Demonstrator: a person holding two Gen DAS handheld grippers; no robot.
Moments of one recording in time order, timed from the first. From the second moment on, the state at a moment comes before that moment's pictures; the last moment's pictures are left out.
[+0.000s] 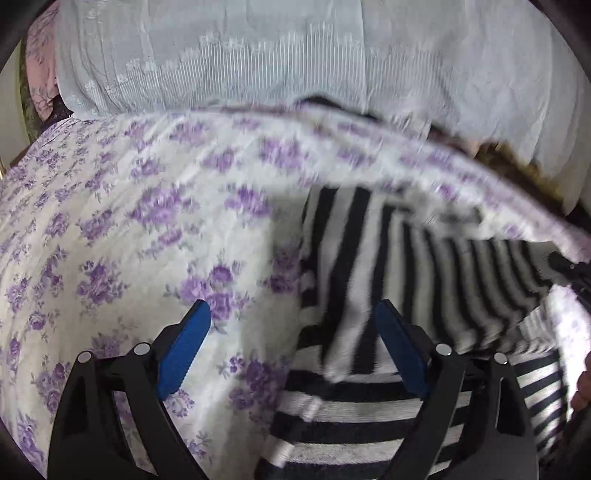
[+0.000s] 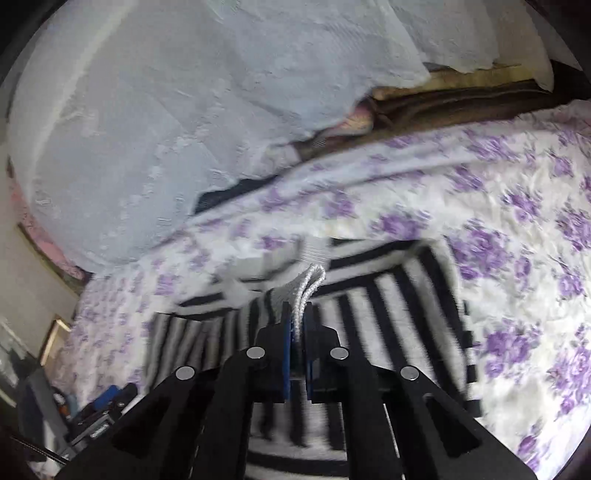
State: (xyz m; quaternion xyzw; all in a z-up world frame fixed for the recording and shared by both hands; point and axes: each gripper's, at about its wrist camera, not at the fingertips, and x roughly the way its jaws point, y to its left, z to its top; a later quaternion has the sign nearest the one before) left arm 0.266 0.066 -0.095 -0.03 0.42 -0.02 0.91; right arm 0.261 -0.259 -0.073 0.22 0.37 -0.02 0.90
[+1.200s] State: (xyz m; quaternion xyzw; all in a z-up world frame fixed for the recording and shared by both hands) left arm 0.289 0.045 -0.081 -0.02 0.42 -0.04 0.91; right arm 0.263 -0.207 -0.073 0.14 0.38 0.02 0.91
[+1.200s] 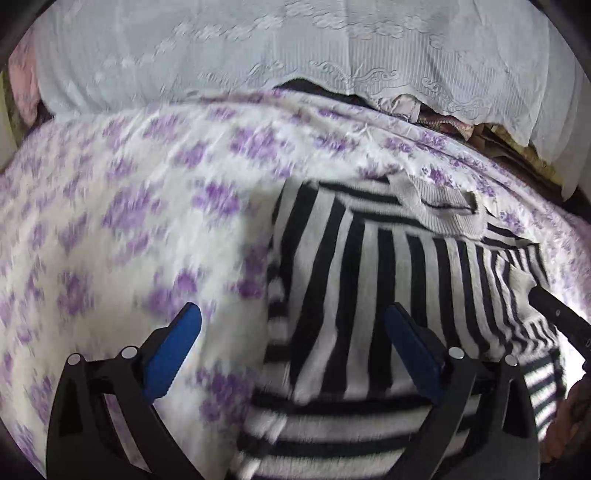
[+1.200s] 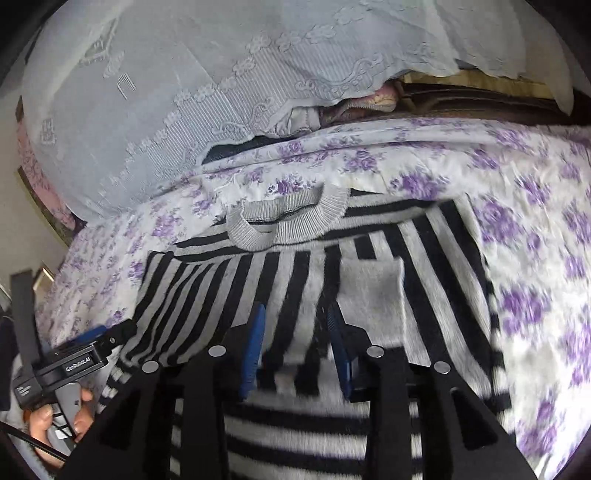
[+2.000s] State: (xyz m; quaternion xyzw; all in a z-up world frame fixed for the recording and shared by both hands) left arm 0.224 0.075 -0.111 -0.01 0.45 -0.04 0.89; right arm 0.210 -0.230 -0.102 0.17 0.39 0.01 0.90
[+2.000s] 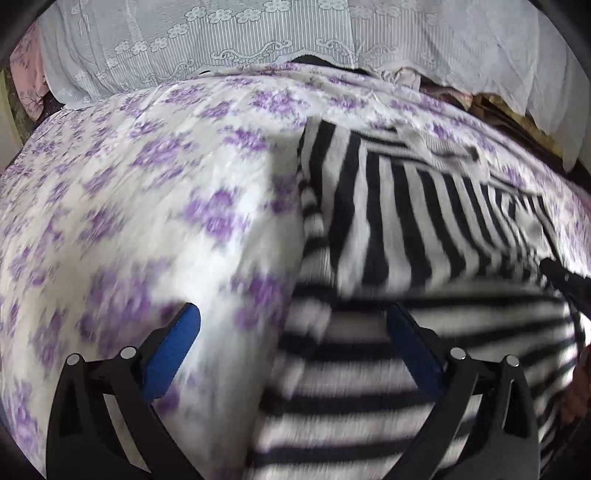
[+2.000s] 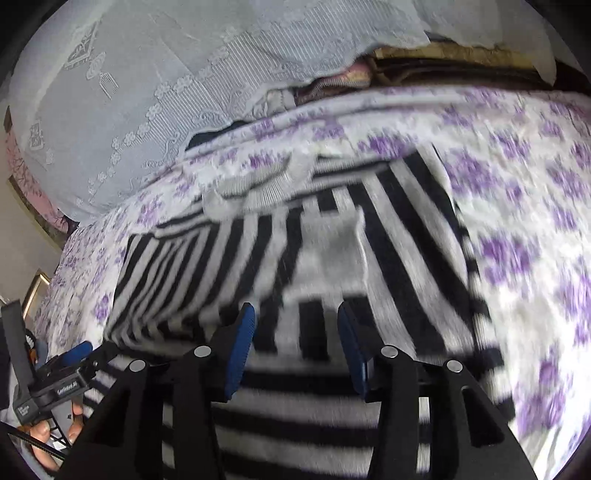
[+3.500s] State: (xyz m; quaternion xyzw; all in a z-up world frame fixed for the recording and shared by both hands) left arm 0.028 0.119 -0.119 -0.05 0.44 -0.12 0.89; right arm -0.011 -0.251 -0.104 0.16 0.37 0.09 0.91
